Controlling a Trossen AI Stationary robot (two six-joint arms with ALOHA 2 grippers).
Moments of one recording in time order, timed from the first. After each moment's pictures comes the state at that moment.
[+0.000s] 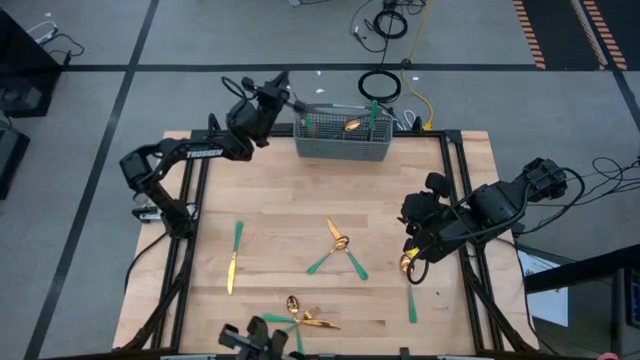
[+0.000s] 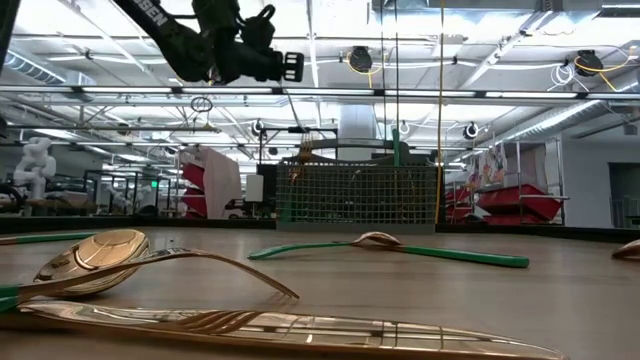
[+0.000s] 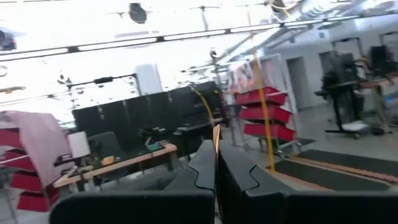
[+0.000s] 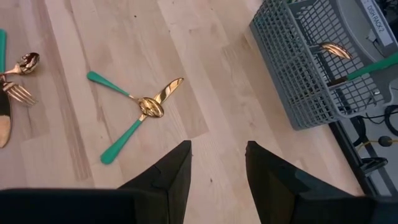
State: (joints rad) left arm 0.60 1.64 1.01 1.03 -0.50 0.47; right arm 0.51 1.43 1.72 -1.55 0.60 0.77
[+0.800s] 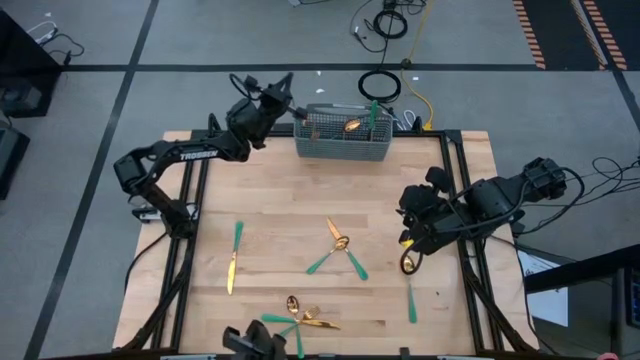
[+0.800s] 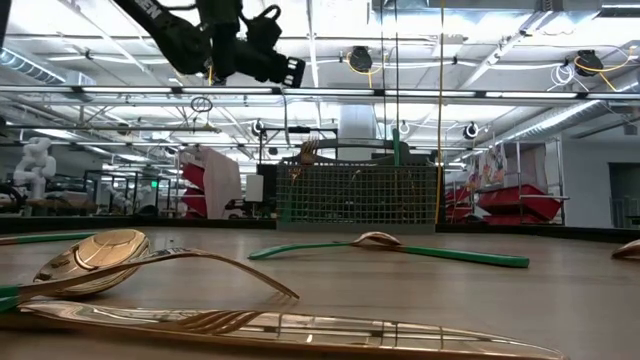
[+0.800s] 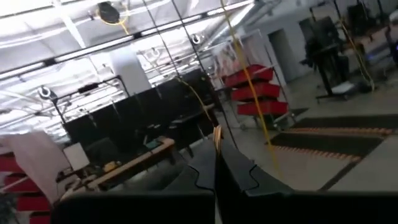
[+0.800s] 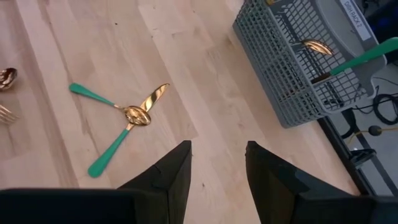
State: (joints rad) left arm 0.58 1.60 1.01 0.88 -0.45 0.57; right arm 0.46 1.43 1.72 -1.55 0.63 0.79
